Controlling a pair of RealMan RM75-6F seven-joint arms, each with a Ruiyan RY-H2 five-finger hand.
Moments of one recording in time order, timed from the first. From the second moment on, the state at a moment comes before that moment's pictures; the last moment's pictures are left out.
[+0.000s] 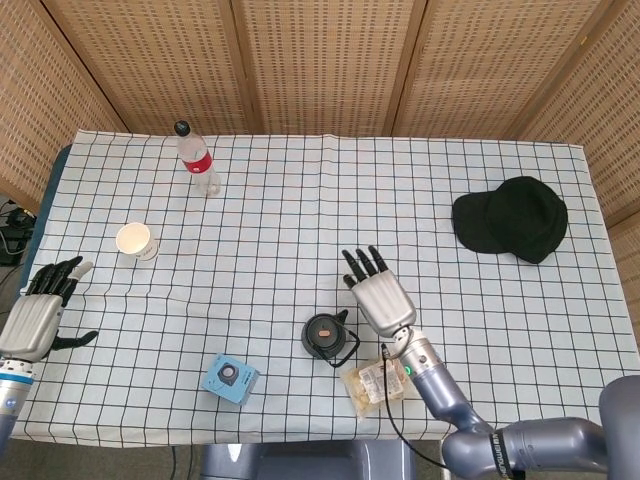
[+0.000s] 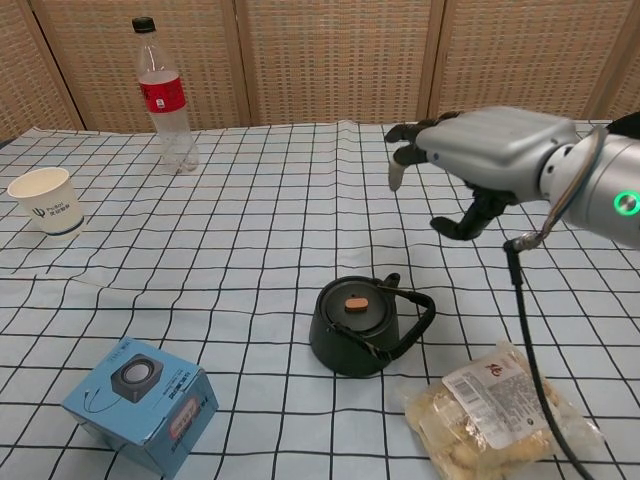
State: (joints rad) left arm -0.23 -1.17 -0.04 -1.50 1.43 1.29 -0.08; right arm 0.83 -1.49 0.09 -1.84 -0.94 1.24 -0.84
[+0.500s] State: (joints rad) left arm -0.22 -1.19 -0.05 -1.49 1.43 1.32 -0.04; right arm 0.60 -1.34 0.00 -1.72 -1.18 1.39 -0.51
